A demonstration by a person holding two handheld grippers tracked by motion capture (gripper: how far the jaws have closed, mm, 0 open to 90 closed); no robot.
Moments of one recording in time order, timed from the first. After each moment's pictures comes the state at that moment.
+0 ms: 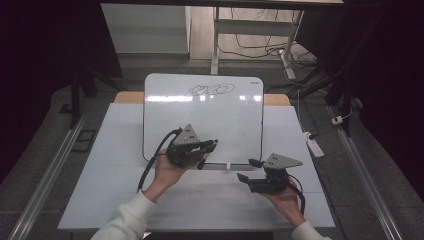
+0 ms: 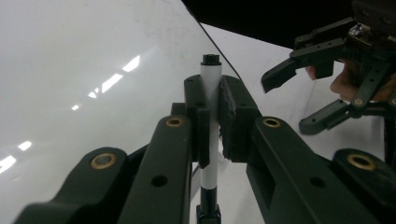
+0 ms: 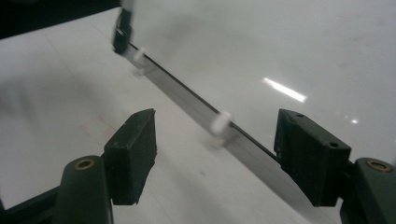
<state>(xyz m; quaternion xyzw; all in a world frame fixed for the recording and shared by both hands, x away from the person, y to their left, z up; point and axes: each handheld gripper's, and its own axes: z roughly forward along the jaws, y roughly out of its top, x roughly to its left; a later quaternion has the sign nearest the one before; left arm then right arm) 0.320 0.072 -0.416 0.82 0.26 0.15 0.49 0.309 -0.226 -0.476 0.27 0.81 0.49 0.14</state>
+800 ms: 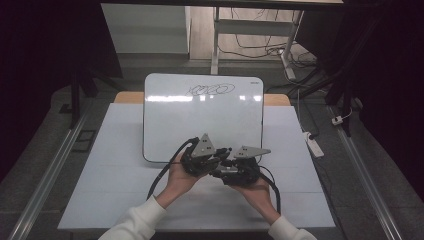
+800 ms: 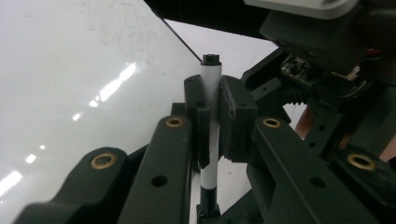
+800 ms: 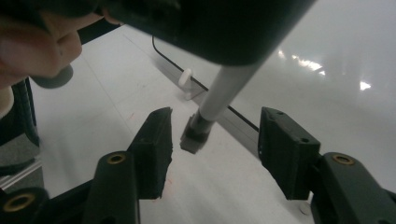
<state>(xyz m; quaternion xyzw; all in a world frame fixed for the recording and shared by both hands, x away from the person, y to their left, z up) 0.307 0.035 -0.424 0.83 0.23 0.17 0.48 0.323 -0.152 -0.473 0.30 0.82 0.49 0.06</state>
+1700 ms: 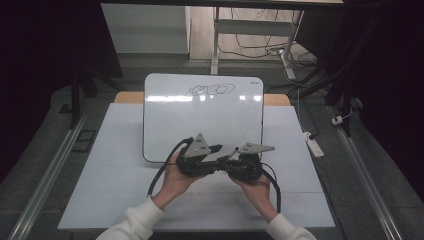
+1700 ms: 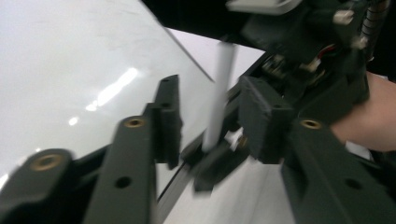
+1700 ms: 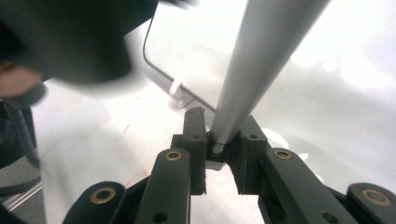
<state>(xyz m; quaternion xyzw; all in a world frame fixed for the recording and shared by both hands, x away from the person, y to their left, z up) 0.299 0.058 -0.418 0.81 0.25 0.16 0.51 0.332 -0.161 -0.472 0.33 0.80 0.50 0.05</state>
